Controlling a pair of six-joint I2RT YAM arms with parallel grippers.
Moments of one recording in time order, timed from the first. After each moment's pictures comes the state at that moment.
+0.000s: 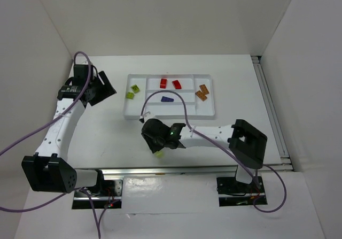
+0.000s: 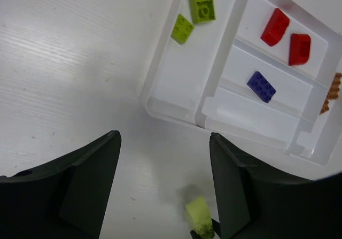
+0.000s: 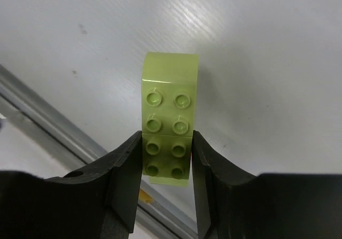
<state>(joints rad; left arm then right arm) -0.02 1.30 1.27 -0.77 -0.02 -0.55 1.16 1.75 1.15 -0.33 0.18 0.47</state>
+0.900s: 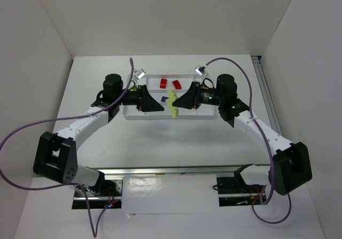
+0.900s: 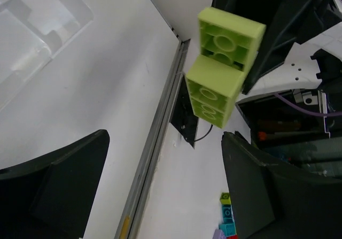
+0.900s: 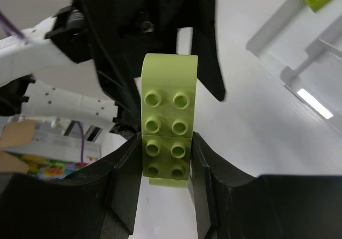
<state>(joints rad) -0.27 1.39 0.91 0.18 1.08 -0.64 0.41 1.26 0.90 0.18 -0.83 0.69</state>
